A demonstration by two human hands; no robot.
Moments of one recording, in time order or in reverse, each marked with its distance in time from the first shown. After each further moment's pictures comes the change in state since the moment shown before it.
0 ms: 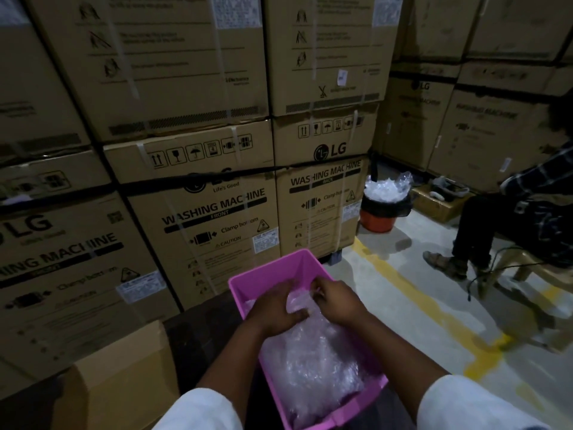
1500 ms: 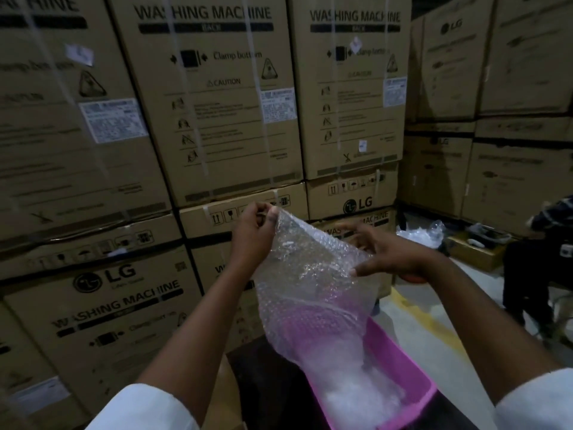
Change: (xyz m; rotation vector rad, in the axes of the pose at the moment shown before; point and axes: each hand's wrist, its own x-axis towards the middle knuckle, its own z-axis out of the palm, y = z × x) left_hand -0.087 0.132 -0.239 -0.341 0.827 0.240; right_hand -0.044 -0.128 -0.224 0.566 -0.230 -0.192
